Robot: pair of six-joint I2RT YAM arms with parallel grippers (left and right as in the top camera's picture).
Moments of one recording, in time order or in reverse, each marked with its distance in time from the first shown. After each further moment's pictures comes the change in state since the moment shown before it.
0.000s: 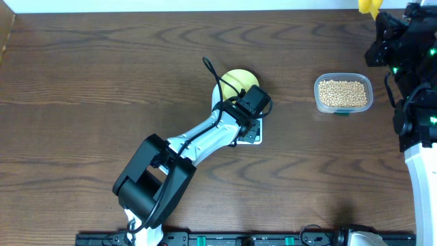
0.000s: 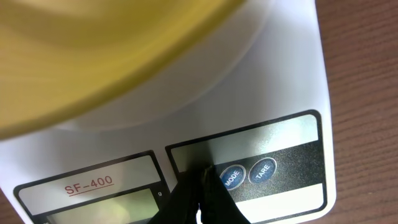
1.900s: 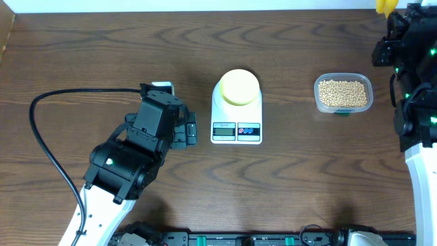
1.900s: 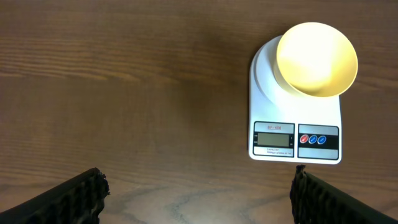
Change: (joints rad) left arm 0.241 -0.857 -0.031 -0.437 -0.192 -0.003; right arm -0.009 0.000 0.000 -0.007 0.138 -0.127
